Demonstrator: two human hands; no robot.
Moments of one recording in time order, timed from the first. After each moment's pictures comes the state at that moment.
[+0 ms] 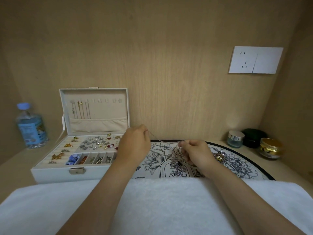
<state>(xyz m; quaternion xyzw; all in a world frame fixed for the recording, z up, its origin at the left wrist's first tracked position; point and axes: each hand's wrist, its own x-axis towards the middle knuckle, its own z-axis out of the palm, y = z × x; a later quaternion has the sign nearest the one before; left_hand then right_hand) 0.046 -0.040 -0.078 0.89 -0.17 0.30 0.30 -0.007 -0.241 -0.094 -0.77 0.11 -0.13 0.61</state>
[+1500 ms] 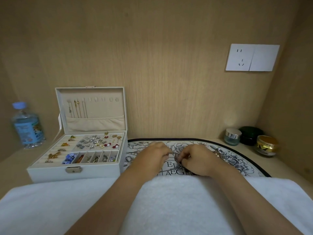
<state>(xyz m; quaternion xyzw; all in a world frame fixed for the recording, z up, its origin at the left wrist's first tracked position) 0.040 -0.072 -0.126 0.88 -0.39 0.13 0.24 -0.025 -0.263 -0.092 -0.97 0.00 -0.03 0.22</state>
